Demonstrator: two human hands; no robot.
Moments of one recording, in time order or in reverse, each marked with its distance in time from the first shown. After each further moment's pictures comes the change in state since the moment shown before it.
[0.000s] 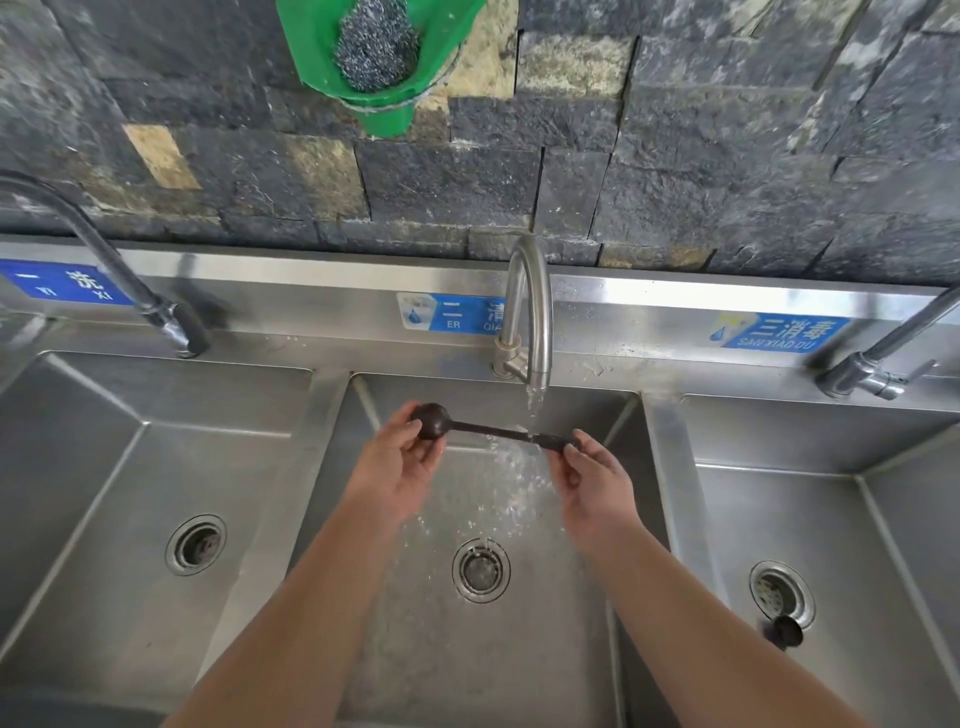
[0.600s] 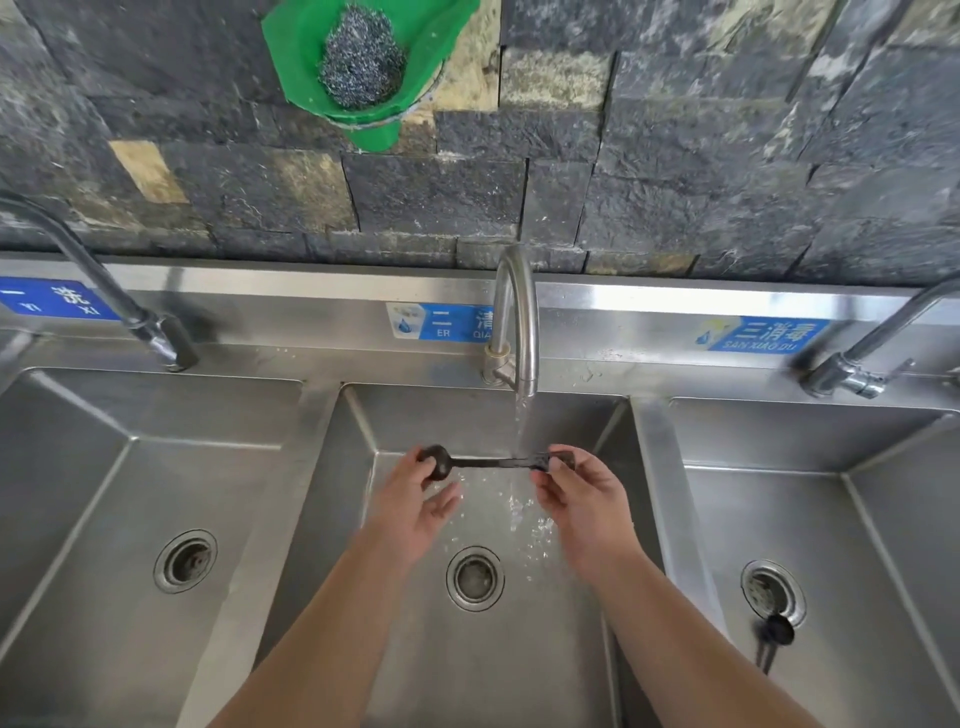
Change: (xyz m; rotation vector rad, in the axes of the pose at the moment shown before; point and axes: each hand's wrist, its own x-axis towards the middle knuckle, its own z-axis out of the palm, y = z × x) left_hand 0.006 -0.038 -0.015 0.249 0.115 -0.106; right_hand -0.043 -0.006 0.001 -0.307 -0.176 -0.084
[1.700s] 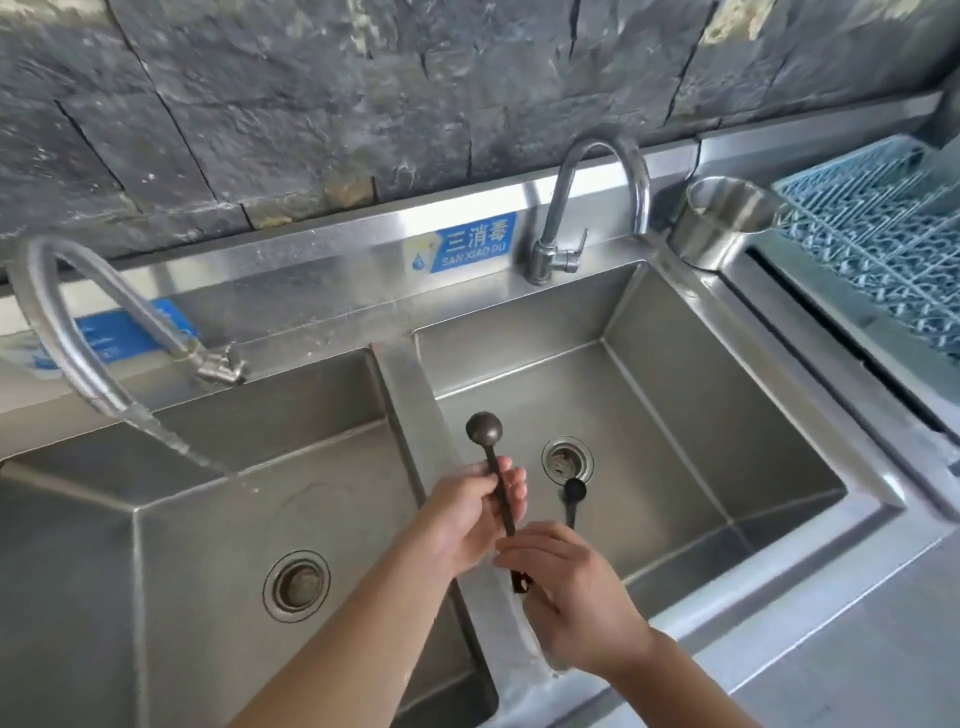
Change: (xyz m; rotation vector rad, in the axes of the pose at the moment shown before) left_hand -0.072 -0.249 0.201 0.327 -0.638 -0.489; right_hand -0.132 -0.055 -0.255 -1.382 -0.060 -0.738
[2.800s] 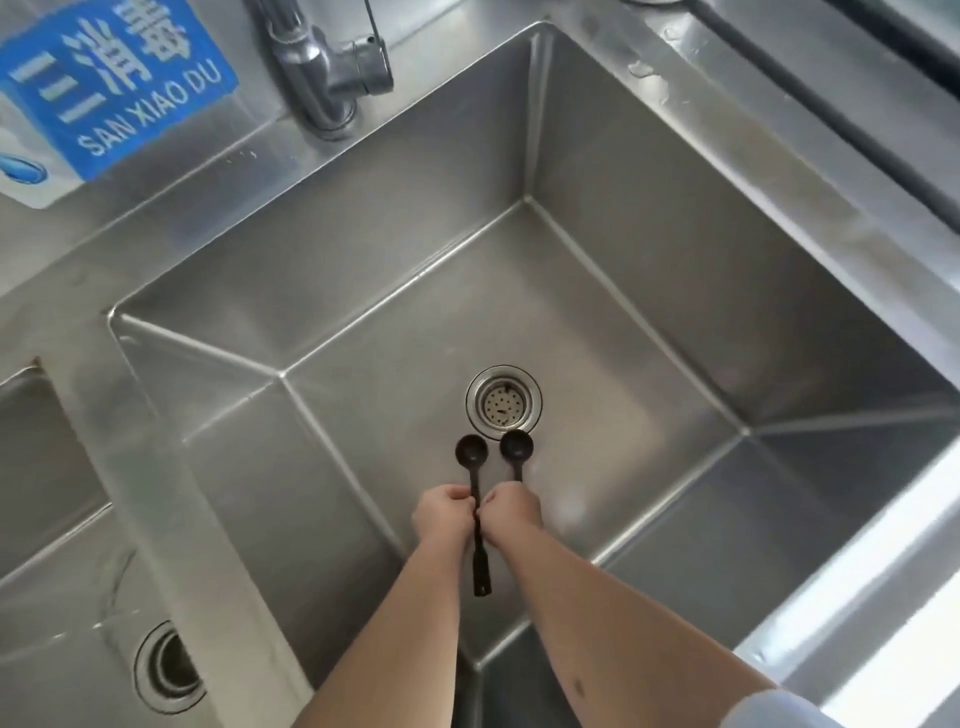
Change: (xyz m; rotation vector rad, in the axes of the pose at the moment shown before) left_hand 0.270 -0.152 -0.069 1.183 0.755 -0.233; right_hand 0.023 0.305 0.144 0.302 -0.301 1.452
